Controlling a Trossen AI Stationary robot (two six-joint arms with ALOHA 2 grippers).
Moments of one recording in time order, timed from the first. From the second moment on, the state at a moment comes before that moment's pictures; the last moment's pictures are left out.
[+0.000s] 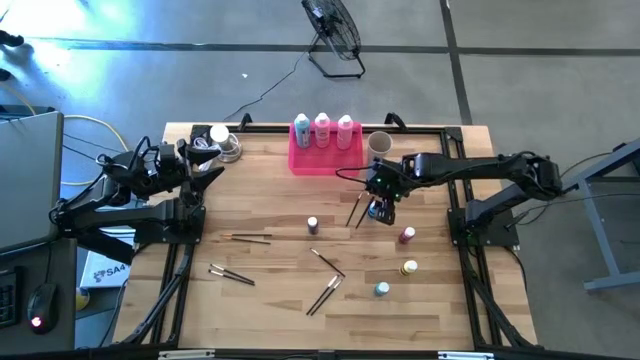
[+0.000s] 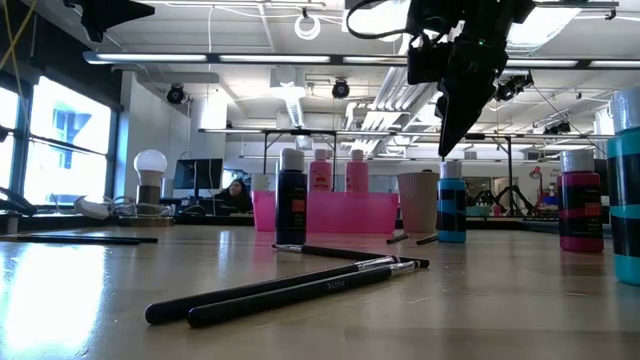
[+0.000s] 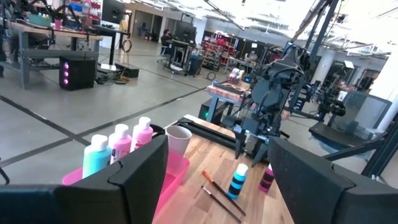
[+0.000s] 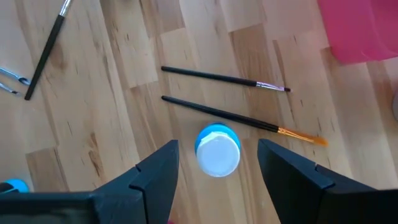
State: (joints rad) left arm 0.18 0.17 0.64 -0.37 -0.20 -0.24; right arm -0.17 1.42 1.04 -0.81 -0.04 0.13
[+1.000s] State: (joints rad) left arm 0.18 0.17 0.64 -0.40 -0.20 -0.24; right arm -0.17 1.50 1.04 -0.81 -0.04 0.13
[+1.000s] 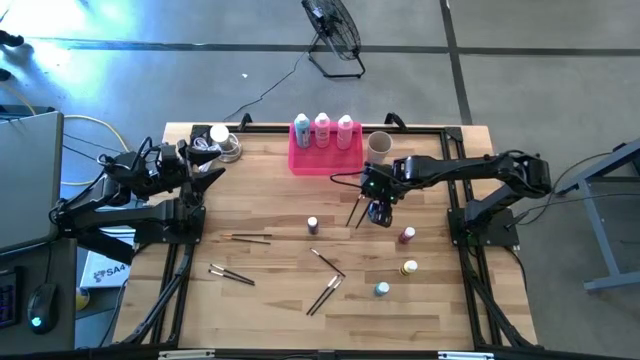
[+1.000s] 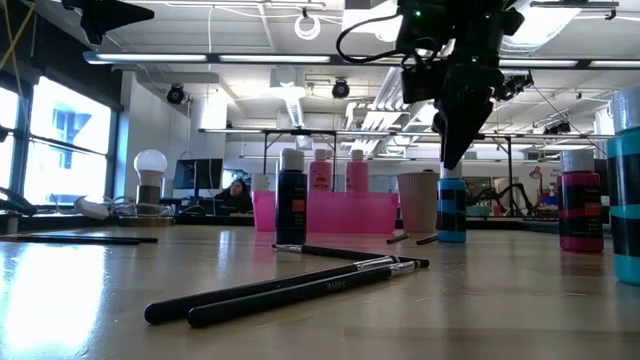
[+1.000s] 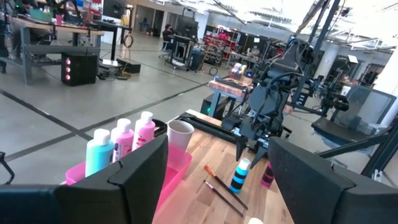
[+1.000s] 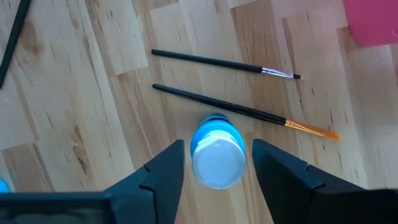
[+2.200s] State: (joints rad) left arm 0.18 0.17 0.64 -0.40 -0.25 -0.24; right arm -0.17 1.43 1.05 -0.88 -0.05 0.13
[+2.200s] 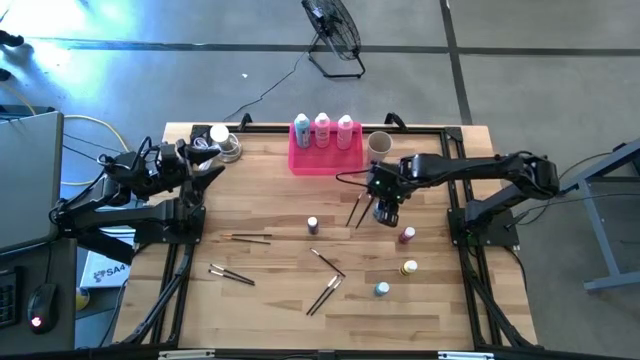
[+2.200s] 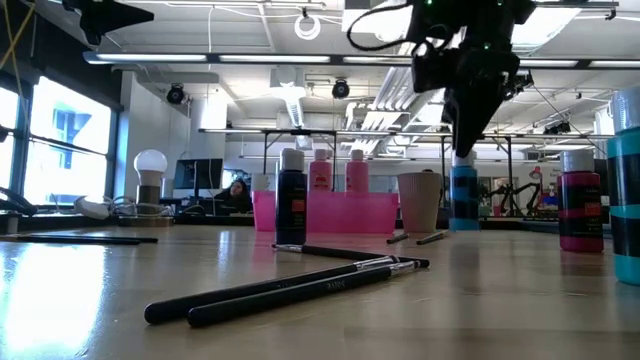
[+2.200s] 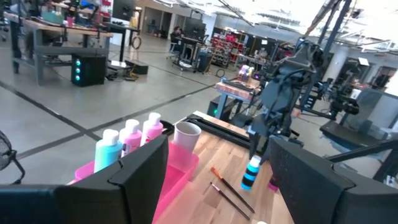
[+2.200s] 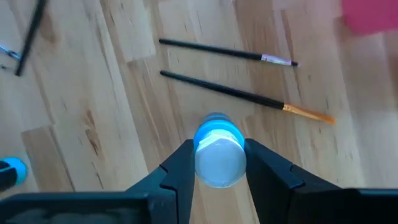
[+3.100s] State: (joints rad) left arm 0.18 0.17 0.64 -0.40 -0.26 -0.24; right arm -0.30 1.41 1.44 -0.78 0.02 0.07
